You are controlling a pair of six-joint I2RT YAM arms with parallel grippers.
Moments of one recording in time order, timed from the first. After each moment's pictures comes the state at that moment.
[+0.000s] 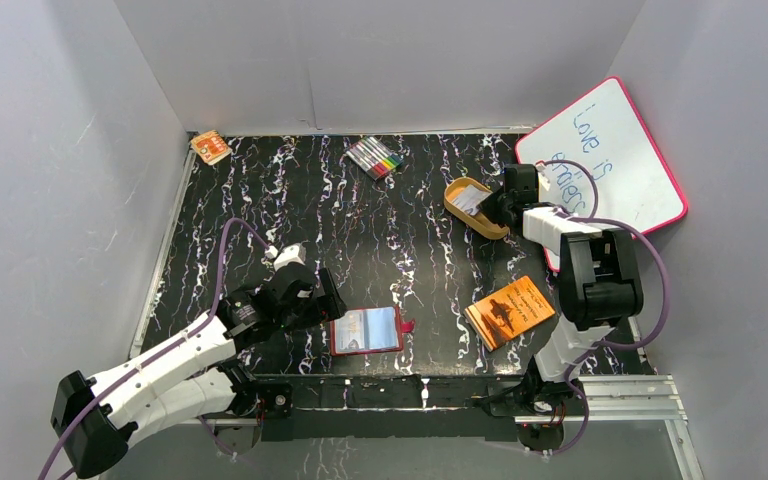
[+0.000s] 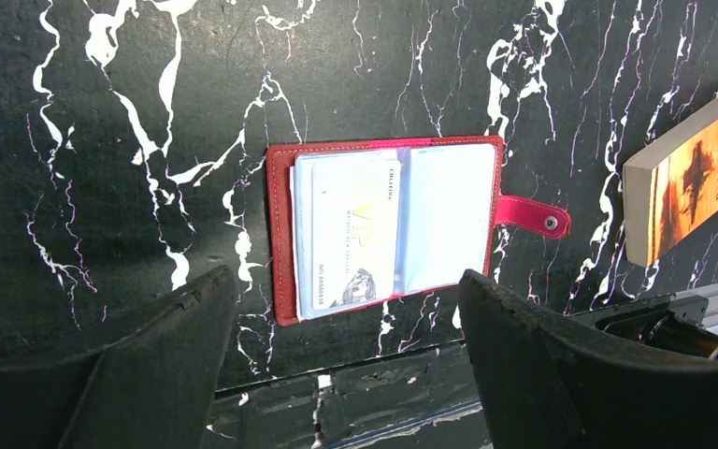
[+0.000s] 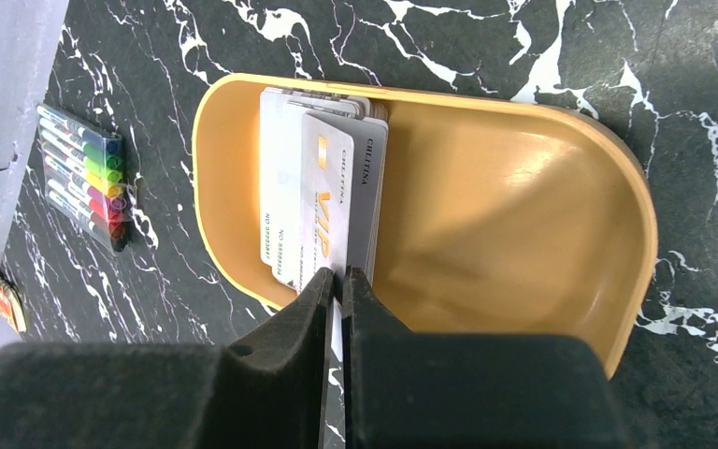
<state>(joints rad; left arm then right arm) -0.84 0.86 0.62 -0.65 -0.21 -0.97 0.15 1.73 1.01 -0.01 0.03 0.95</state>
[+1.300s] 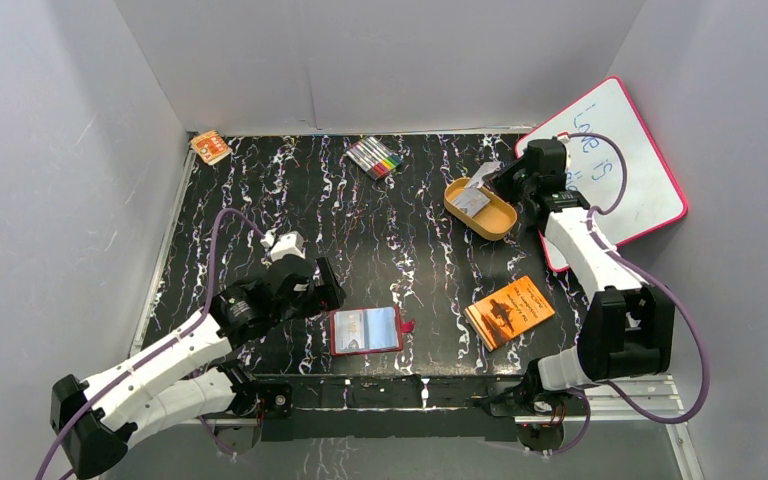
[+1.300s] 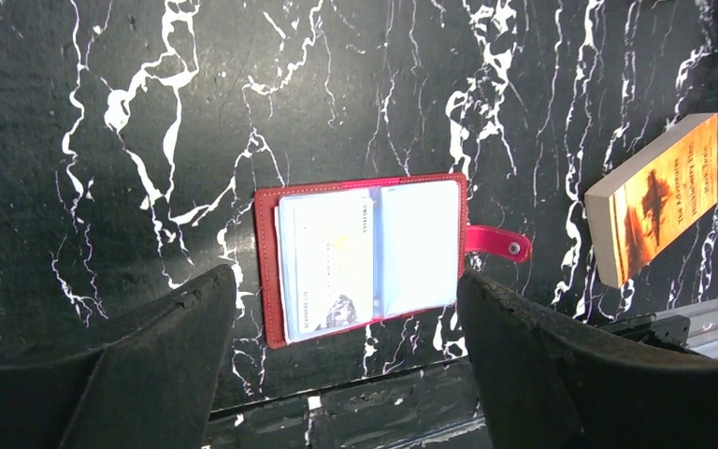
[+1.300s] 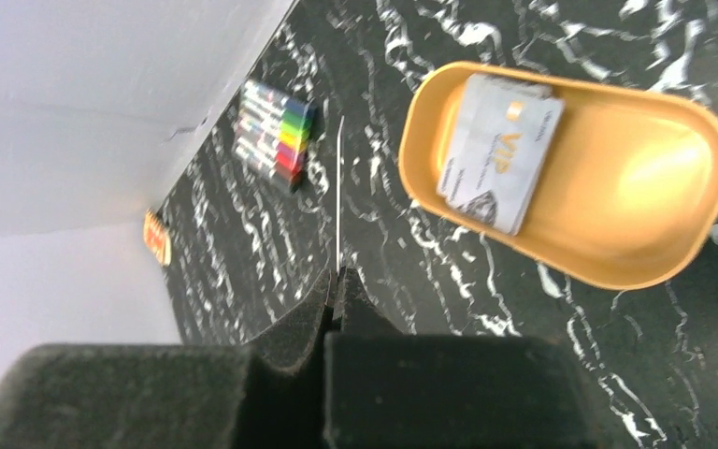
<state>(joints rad) -0.84 0.85 0.68 -0.66 -0.27 -0.92 0.14 1.43 1.11 -0.22 -0.03 0.97</state>
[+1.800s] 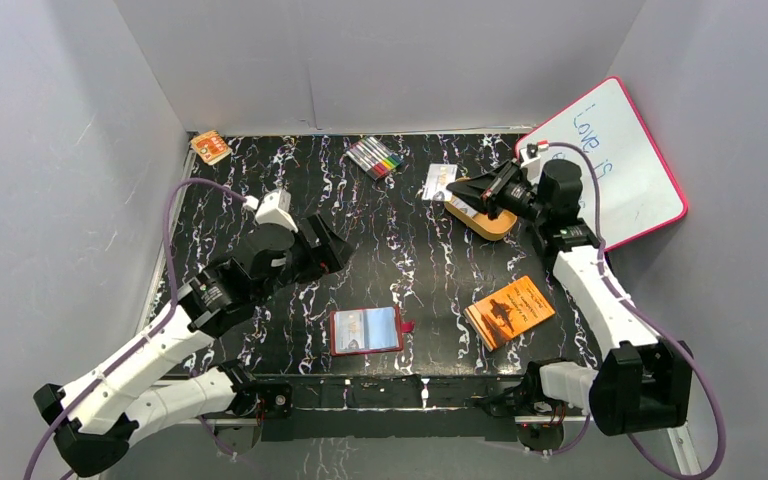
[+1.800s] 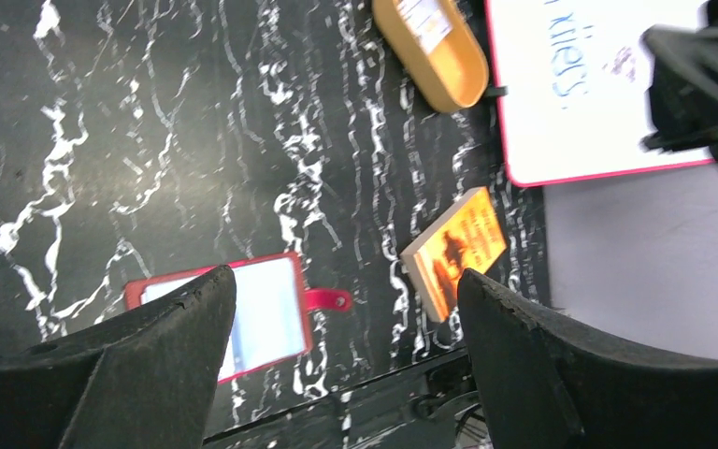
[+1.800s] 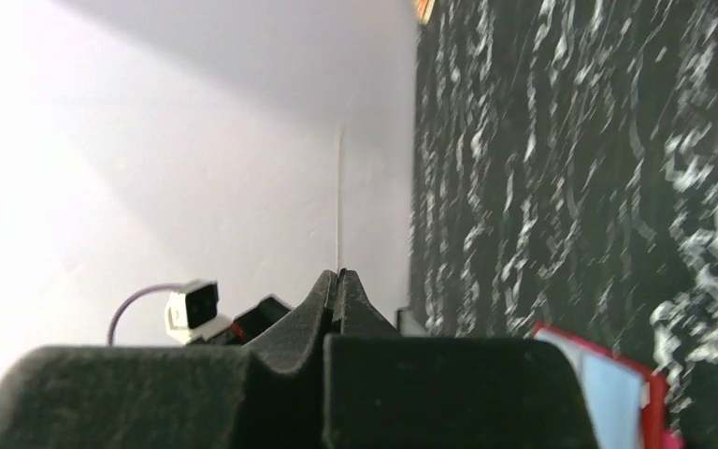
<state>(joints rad) -0.84 0.86 0.97 -0.64 -0.30 -0.91 0.16 1.20 0.92 0.06 -0.67 1.22</state>
